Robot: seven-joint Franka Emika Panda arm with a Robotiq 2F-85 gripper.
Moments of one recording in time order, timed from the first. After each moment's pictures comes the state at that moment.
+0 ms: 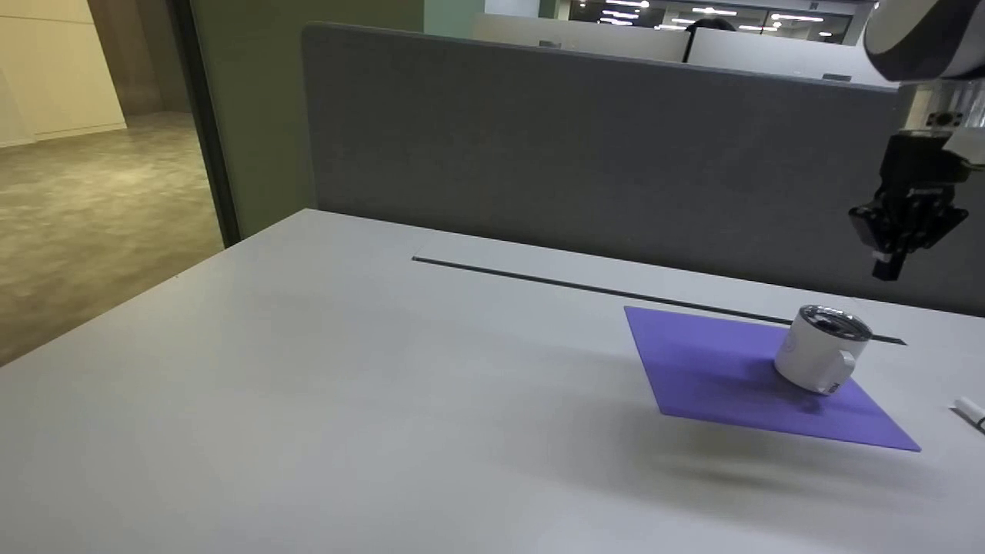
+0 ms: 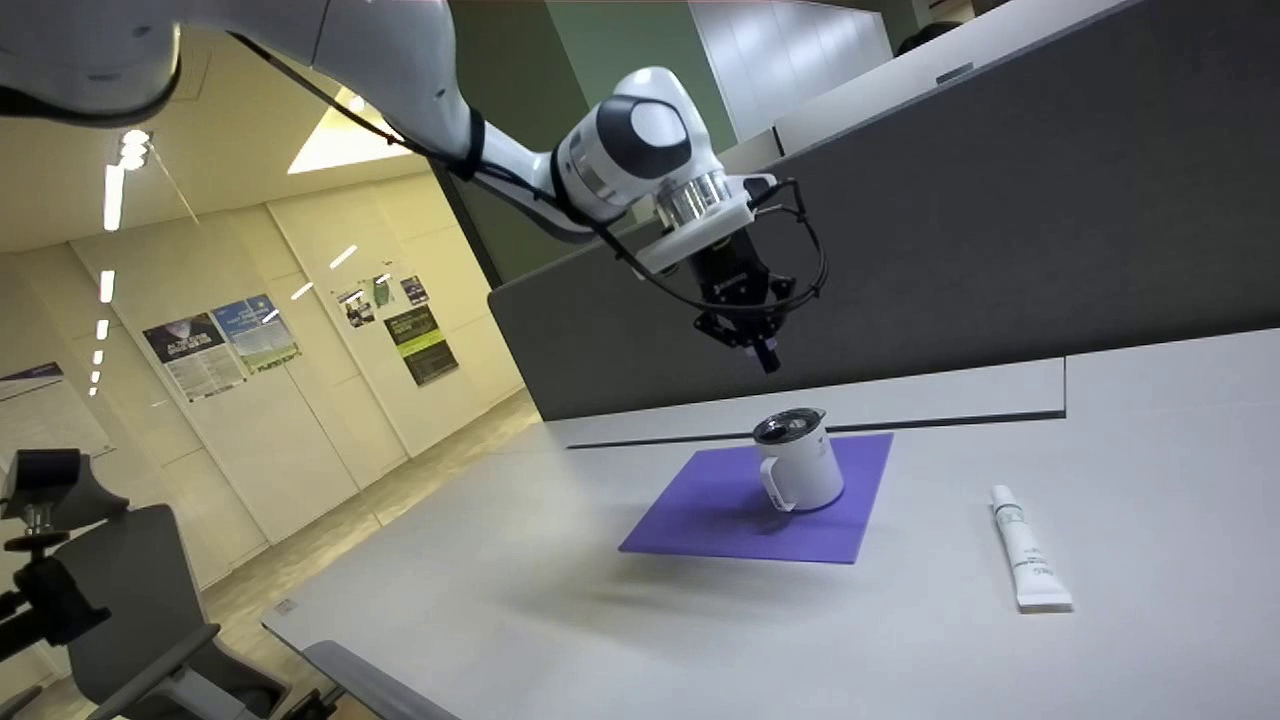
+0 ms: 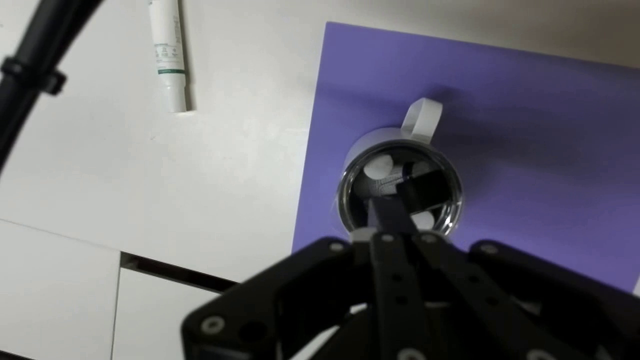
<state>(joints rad) -0.13 0.58 -0.05 -1.67 -0.13 2.20 -0.29</state>
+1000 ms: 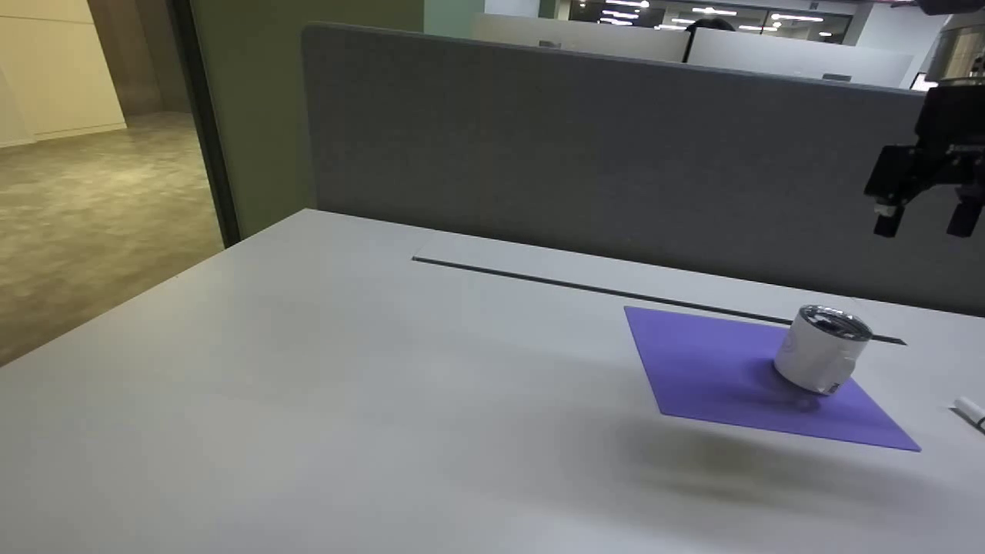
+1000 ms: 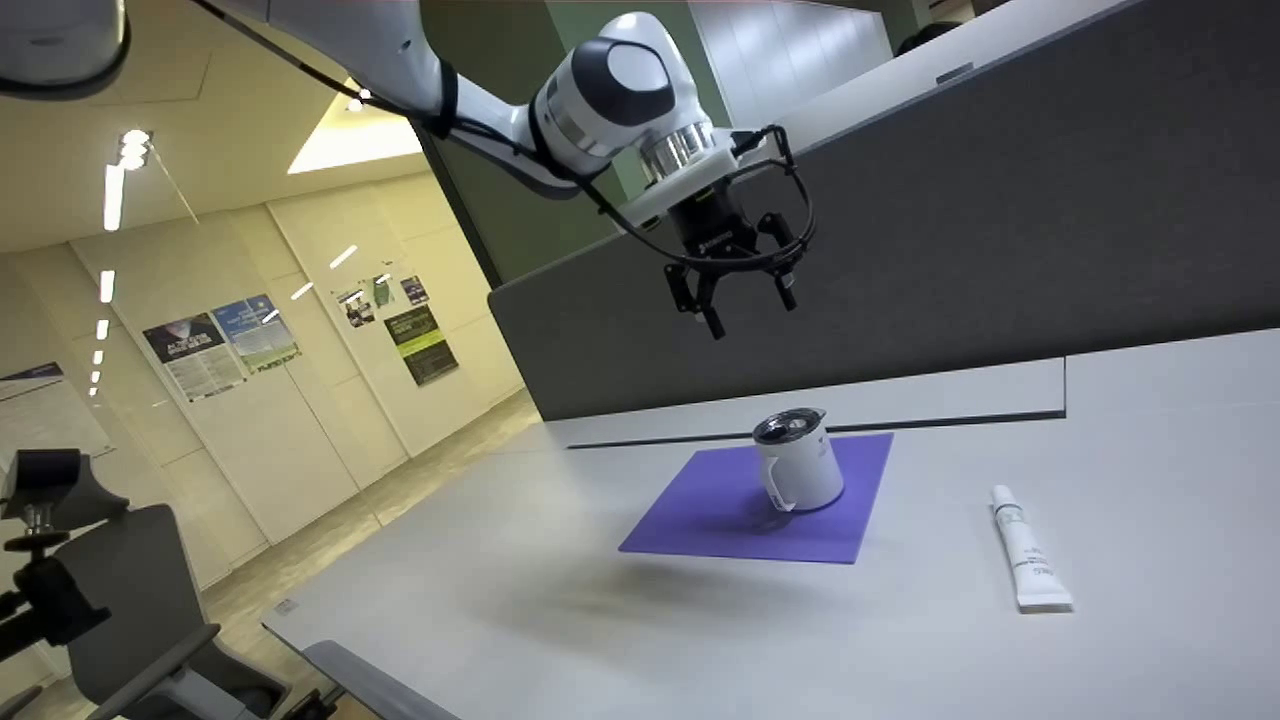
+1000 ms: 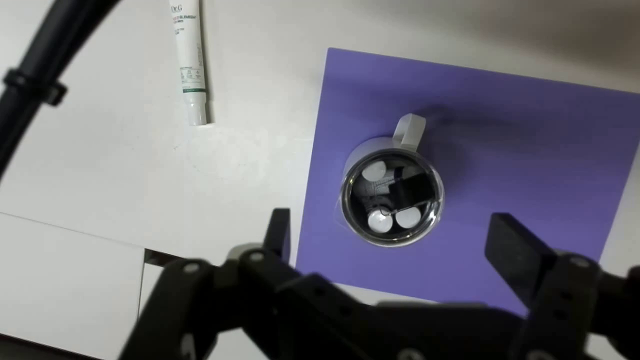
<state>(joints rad) -0.14 0.49 -0.05 -1.67 -0.11 2.10 -0.31</state>
